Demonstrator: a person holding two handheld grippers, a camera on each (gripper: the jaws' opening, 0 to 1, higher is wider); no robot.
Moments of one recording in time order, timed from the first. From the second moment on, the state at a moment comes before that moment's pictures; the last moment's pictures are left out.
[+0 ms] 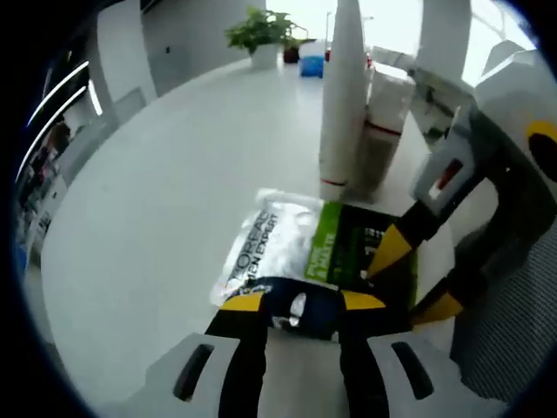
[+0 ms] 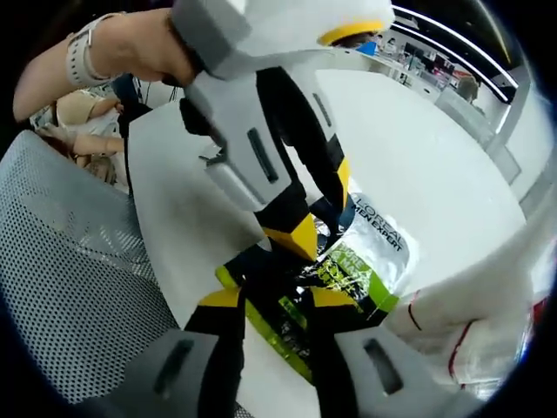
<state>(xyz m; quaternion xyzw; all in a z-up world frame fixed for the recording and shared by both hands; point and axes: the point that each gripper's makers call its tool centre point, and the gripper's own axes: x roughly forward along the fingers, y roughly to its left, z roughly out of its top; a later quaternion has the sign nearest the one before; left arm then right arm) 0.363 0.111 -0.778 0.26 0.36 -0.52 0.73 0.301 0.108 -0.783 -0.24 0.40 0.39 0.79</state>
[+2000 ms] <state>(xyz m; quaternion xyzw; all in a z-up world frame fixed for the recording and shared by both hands) 0.297 0.176 -0.665 0.14 0.29 -0.40 0.86 0.282 0.061 -0.651 -0.24 0.24 0.35 0.87</state>
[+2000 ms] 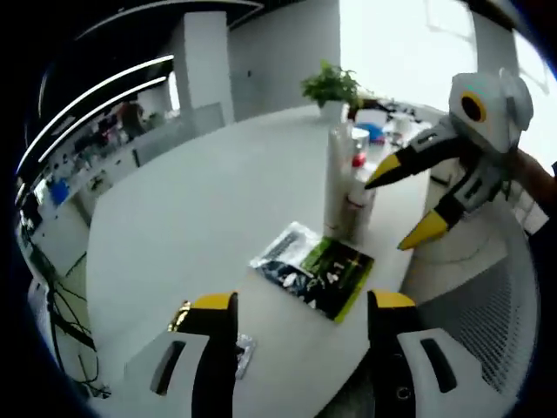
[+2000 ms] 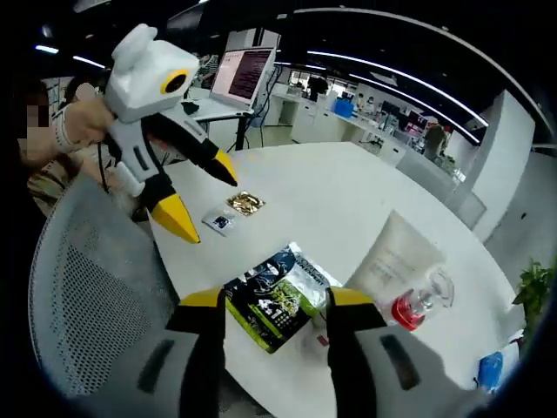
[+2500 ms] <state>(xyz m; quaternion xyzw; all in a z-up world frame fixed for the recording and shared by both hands) 0.287 0.192 -0.649 0.13 0.29 -0.36 0.88 0.274 0.010 -0.627 -0.17 0.22 0.29 0.92</state>
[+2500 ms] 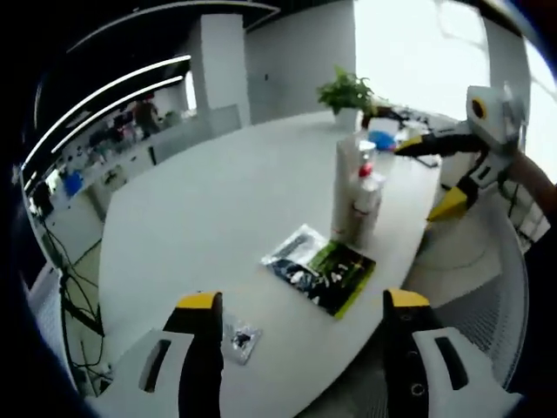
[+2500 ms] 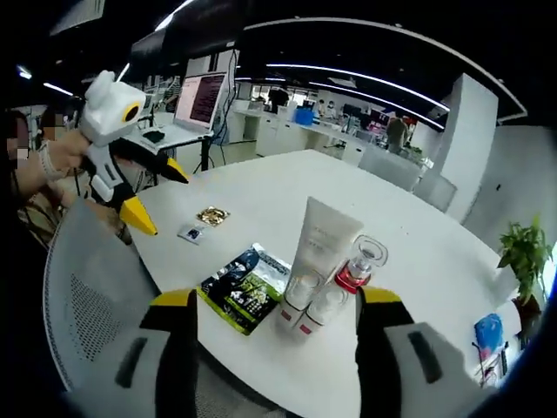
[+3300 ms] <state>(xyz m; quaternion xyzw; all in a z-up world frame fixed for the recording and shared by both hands) 0.282 0.207 -0.654 0.10 0.31 -0.36 0.88 0.283 -0.003 -0.630 -0.16 0.24 0.28 0.92</state>
